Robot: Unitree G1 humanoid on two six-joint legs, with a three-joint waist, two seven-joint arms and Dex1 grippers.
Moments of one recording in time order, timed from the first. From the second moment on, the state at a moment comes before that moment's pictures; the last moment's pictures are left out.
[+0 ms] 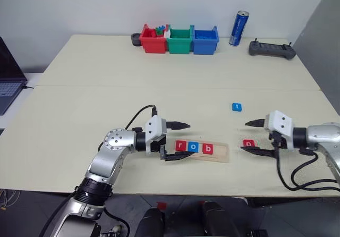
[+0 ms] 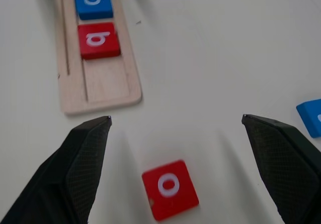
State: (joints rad) left arm -0.37 0.45 -0.19 -0.02 -0.32 0.10 -1.17; right arm -0.27 -0.96 0.01 0.00 0.26 0.17 1.19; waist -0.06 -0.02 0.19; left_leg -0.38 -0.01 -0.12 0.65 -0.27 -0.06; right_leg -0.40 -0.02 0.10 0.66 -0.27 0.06
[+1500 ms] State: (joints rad) left arm -0.36 0.47 -0.19 -0.03 -0.32 0.09 -1.19; right arm -0.33 -0.83 0.10 -0.21 0.28 0.37 1.20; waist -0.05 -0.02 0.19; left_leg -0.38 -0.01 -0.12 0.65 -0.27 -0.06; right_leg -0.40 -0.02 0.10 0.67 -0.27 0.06
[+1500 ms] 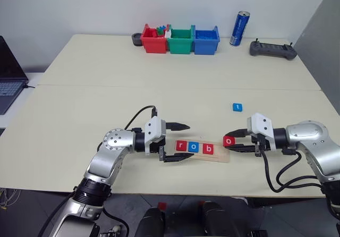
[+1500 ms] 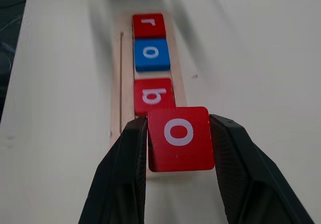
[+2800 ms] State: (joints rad) left arm -0.36 0.47 -0.19 -0.03 -0.31 0.09 -1.19; right arm -0.29 -0.78 0.22 -0.17 0.18 0.34 1.13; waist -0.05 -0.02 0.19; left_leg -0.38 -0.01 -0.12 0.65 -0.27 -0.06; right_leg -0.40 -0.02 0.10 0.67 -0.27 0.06
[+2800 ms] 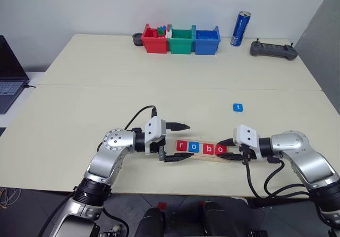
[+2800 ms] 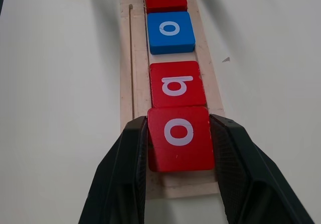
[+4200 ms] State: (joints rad) left arm -0.38 0.47 -0.19 -0.03 -0.31 0.09 -1.19; right arm -0.18 -0.83 0.18 -0.33 0.26 0.40 1.11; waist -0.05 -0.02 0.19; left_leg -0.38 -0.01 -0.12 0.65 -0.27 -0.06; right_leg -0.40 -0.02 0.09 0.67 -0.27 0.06
